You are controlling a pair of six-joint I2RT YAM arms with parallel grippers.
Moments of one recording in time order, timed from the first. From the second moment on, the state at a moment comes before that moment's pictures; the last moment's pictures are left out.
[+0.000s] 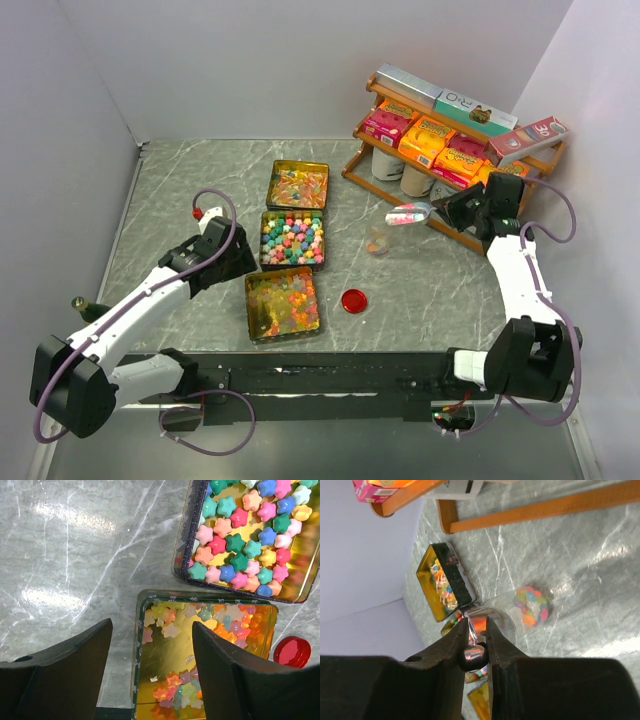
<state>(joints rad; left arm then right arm) -0.51 1.11 0.83 -0.63 -0.28 -0.76 -0.18 1.25 1.00 -0.38 -0.29 1.00</state>
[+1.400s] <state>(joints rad) -0.48 1.19 0.87 -0.61 -0.26 -0.75 0.10 1.23 1.22 -0.41 -0.25 0.83</state>
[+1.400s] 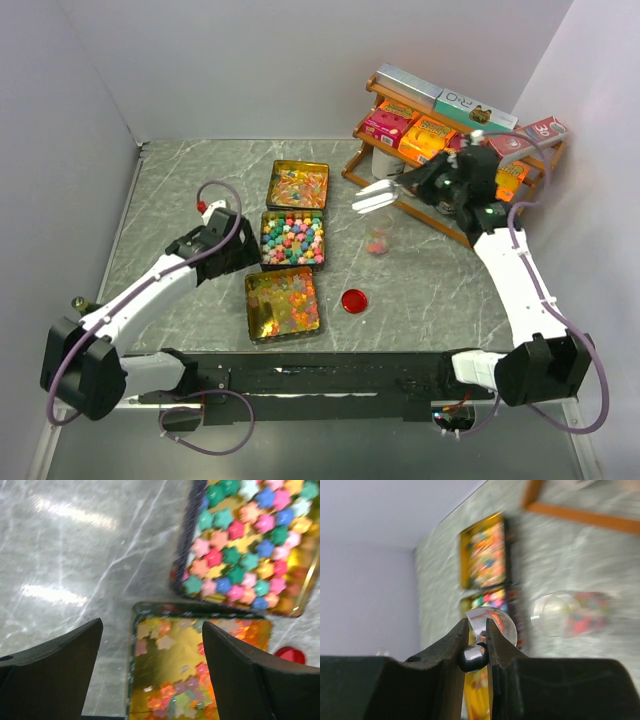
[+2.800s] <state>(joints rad) -0.37 1.64 1.06 -0.43 -0.05 -0.59 0.62 1.96 1.45 -0.03 0.10 0.62</state>
